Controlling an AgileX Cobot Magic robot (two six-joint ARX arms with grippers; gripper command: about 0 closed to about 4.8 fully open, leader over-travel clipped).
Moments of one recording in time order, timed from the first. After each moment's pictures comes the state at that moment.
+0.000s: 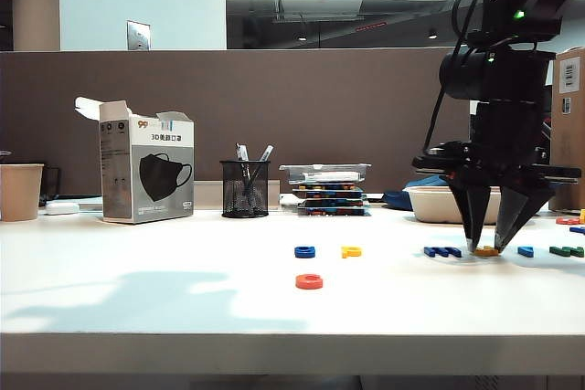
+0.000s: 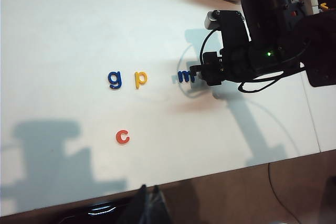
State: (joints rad) left arm -1.03 1.46 1.90 -1.26 -0.34 -0.83; right arm 0.22 1.97 1.45 -0.81 -0.05 0.17
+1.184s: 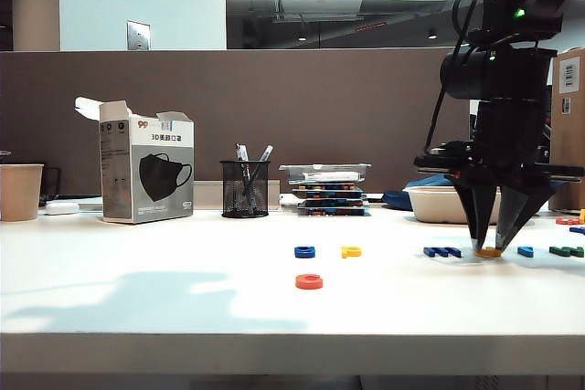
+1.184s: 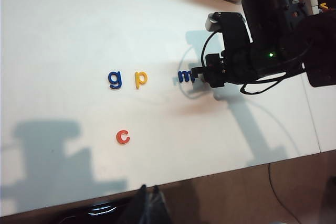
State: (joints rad) left arm -1.03 1.46 1.90 -1.26 -0.34 -0.83; right arm 0.22 1.97 1.45 -0.84 -0.05 0.17
